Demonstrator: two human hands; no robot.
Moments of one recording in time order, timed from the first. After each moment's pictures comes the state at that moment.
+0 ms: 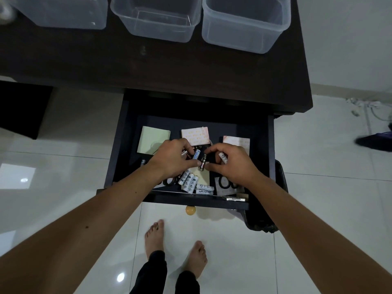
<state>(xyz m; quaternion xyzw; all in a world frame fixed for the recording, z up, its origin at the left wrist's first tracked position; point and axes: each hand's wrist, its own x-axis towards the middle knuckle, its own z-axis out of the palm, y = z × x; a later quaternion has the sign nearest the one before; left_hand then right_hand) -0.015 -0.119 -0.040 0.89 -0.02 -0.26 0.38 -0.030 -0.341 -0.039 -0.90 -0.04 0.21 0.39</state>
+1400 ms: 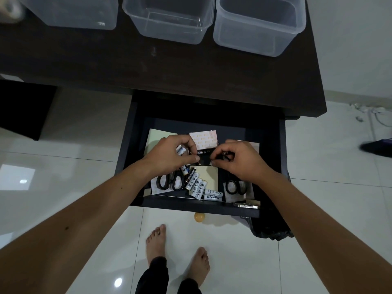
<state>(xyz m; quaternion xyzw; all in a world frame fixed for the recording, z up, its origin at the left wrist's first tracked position) -0.002 -0.085 -0.039 0.84 -0.05 -0.25 0.48 -0.008 -0.334 -0.039 -0.91 -0.11 0.18 0.36</state>
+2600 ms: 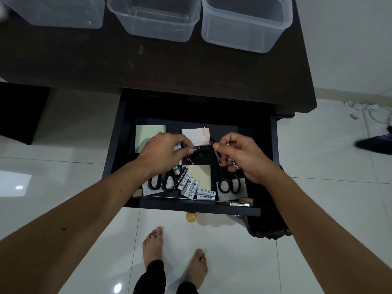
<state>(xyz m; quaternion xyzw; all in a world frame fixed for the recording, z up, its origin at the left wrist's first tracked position) 0.001 -0.101 -0.035 0.92 -0.08 -0.17 0.35 -0.013 -0.343 -0.016 -0.73 0.12 0.26 0.62</state>
